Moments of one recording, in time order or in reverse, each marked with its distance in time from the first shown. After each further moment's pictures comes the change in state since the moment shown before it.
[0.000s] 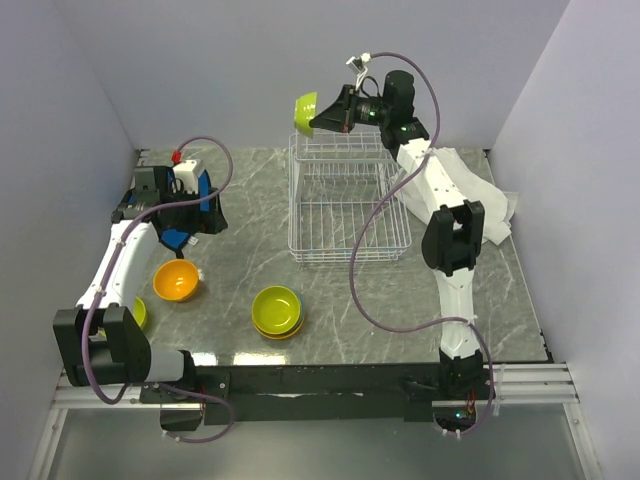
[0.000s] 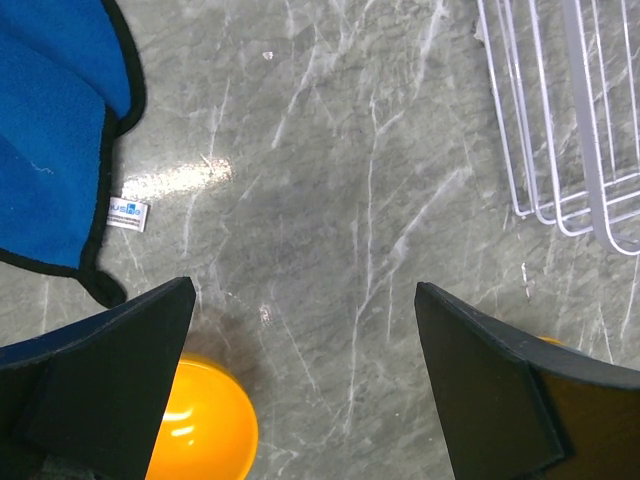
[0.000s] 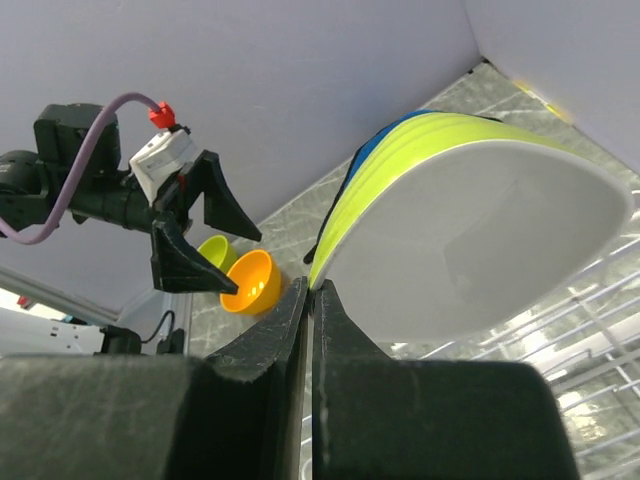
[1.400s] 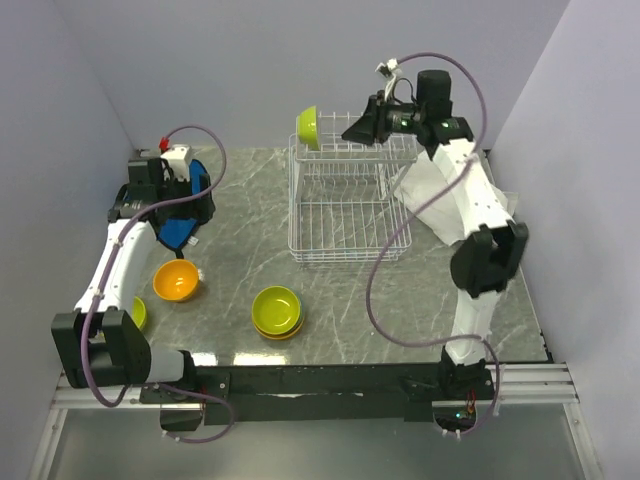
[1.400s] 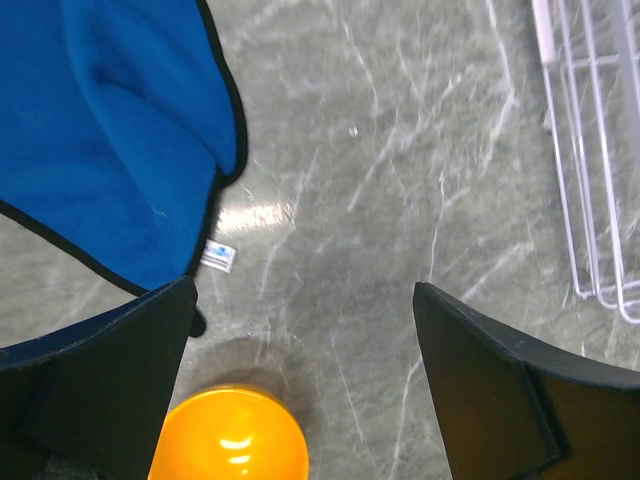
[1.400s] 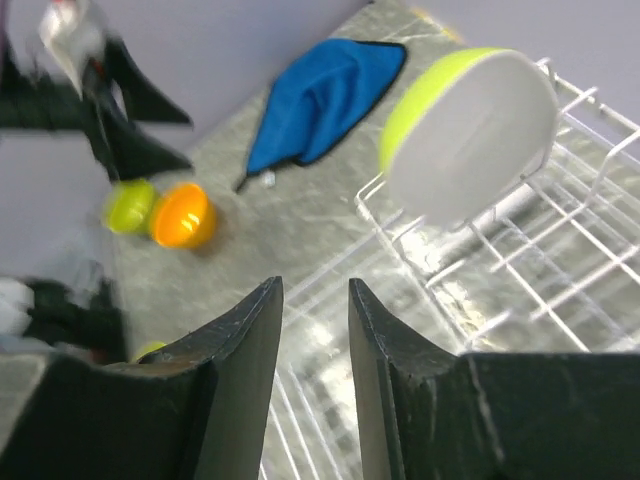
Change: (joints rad) left arm 0.005 0.013 0.034 0.102 -0.149 -0.010; right arm -0.080 -0.238 -0.139 -0.459 0.097 -0.406
